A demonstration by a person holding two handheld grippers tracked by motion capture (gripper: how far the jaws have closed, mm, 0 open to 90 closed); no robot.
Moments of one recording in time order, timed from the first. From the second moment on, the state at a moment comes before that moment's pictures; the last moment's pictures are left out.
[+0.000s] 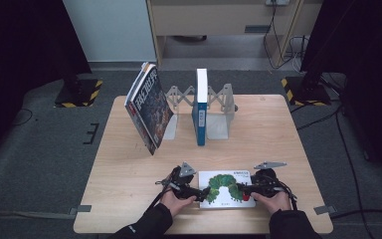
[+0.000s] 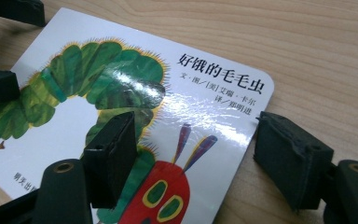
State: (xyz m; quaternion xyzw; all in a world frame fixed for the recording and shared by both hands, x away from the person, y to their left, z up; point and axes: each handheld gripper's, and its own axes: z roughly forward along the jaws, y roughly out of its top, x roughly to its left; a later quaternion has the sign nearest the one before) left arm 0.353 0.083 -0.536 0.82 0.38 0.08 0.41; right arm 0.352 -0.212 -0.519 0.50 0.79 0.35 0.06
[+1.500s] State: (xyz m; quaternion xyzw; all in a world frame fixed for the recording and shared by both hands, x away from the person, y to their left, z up) left arm 0.352 0.075 -0.537 0.79 0.41 0.04 0.45; right arm 0.358 -0.227 -0.497 0.51 0.71 0.48 0.05
